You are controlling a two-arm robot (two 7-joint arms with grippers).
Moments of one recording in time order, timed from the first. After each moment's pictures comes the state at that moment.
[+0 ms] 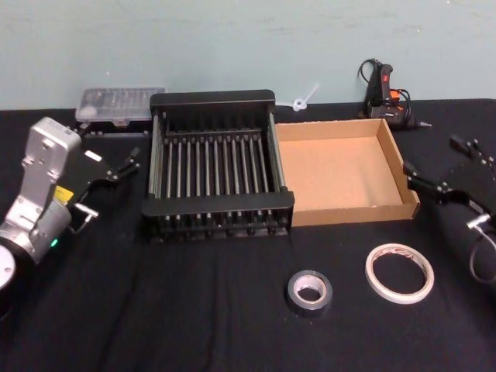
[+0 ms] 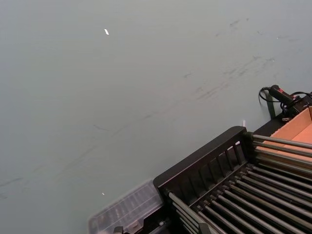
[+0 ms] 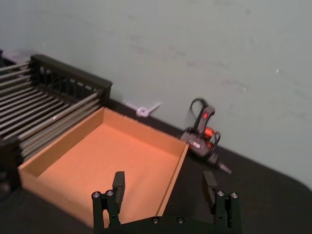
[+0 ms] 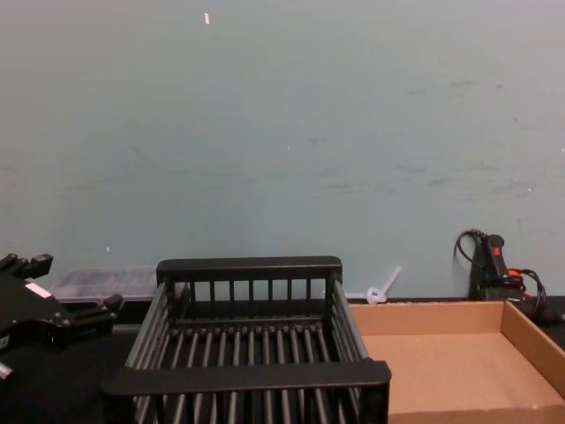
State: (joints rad) left arm -0.20 0.60 0.45 -1.41 -0.25 -0.12 0.03; right arm 0.04 0.71 -0.30 -1.65 0.41 0.07 0.13
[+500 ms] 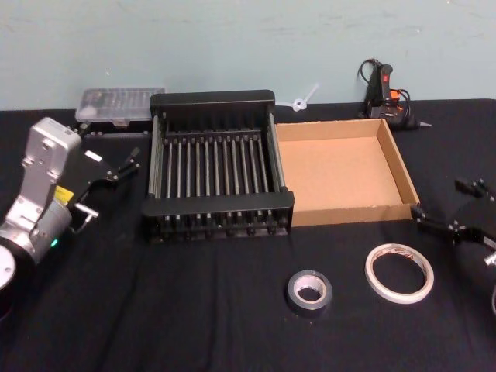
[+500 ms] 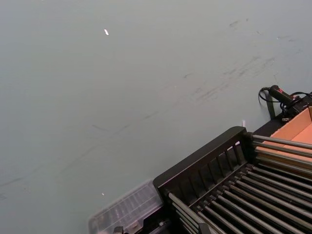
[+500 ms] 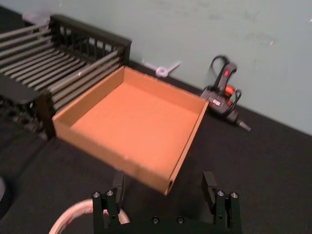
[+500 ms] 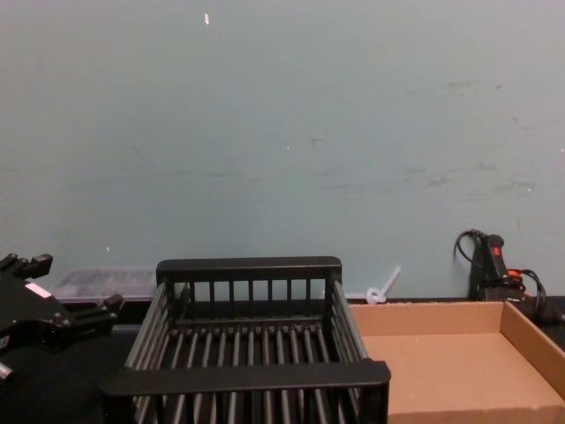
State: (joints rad) left arm -0.20 0.60 0.45 -1.41 -0.25 -0.12 0.03; right arm -0.10 0.78 -0.22 -1.78 0.47 0.23 0.19
